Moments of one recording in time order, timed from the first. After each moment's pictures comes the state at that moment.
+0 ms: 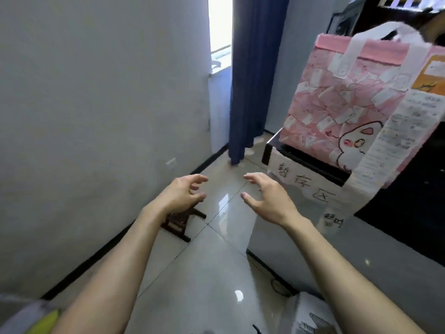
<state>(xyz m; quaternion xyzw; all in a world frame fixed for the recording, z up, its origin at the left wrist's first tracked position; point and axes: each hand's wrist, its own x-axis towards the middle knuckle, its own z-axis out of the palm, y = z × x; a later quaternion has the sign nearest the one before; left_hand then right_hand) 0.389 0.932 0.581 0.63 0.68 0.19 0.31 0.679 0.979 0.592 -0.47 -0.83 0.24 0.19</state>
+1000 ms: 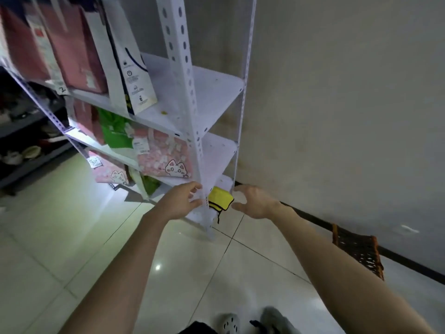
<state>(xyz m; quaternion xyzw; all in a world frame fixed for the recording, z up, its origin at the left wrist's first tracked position) 0.200 0.390 0.519 0.04 0.94 0.31 0.15 0.165 0.669 0.515 0.18 -0.94 0.18 -0.22</state>
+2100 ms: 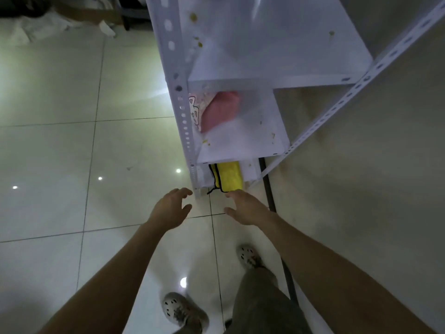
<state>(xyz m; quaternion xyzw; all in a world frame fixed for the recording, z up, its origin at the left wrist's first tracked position) 0.150 0.589 0.311 -0.44 0.83 0.34 0.07 -0.088 0.720 0.318 0.52 -0.75 0.02 -0.40</state>
